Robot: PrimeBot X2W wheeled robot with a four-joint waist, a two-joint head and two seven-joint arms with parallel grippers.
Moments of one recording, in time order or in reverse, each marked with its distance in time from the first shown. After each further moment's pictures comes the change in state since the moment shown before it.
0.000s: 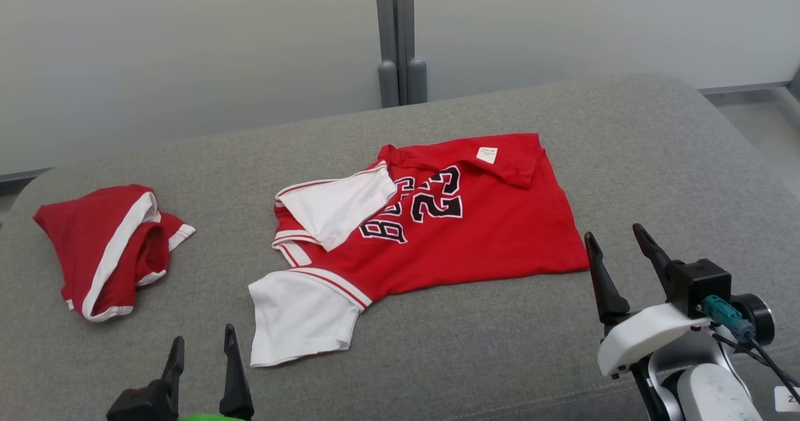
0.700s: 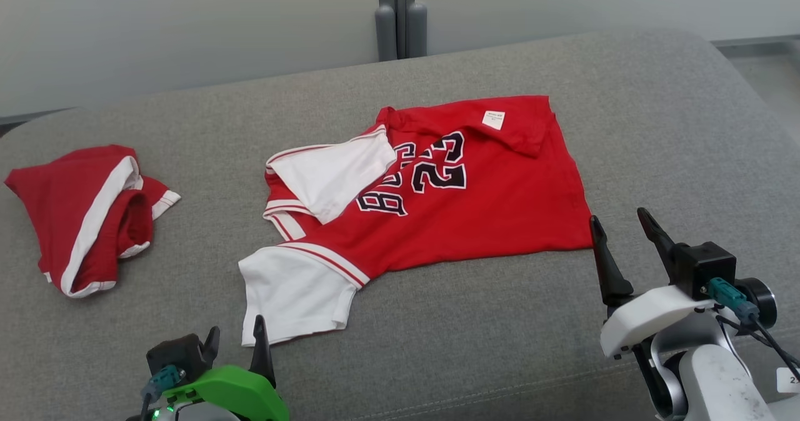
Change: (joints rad) left arm -0.184 -0.063 -0.033 0.291 -0.085 -0.090 0.085; right arm -0.052 -0.009 -0.009 0.049 0.015 0.000 -0.013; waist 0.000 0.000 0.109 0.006
